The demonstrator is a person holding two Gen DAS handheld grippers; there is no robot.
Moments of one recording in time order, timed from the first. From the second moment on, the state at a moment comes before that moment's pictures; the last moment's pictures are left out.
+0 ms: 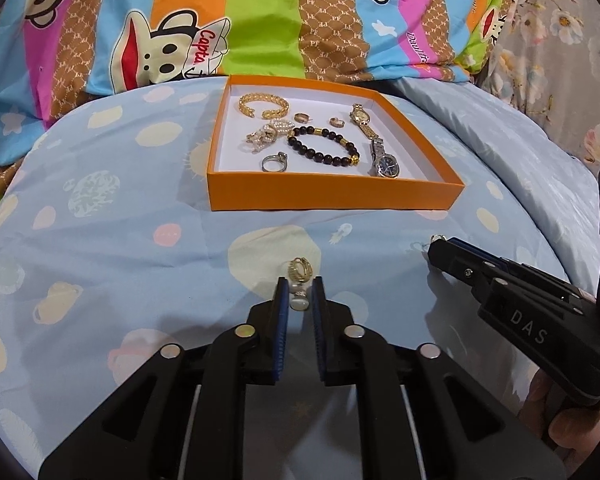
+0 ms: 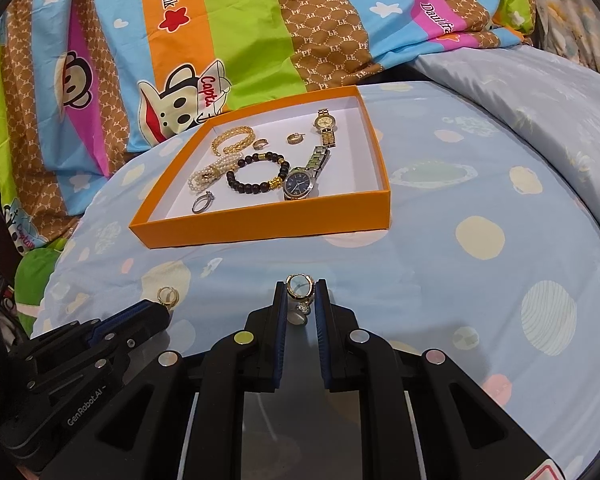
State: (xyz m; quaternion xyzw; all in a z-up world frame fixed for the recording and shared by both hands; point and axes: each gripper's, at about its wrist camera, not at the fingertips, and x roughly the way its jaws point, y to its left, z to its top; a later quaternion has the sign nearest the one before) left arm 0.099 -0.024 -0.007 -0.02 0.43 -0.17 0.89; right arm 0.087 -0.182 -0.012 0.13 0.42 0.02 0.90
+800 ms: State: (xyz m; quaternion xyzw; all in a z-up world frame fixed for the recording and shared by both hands) left arm 0.119 -0.035 -0.010 0.01 0.43 -0.16 0.89; right arm 0.087 -0.182 -0.012 0.13 0.42 0.02 0.90
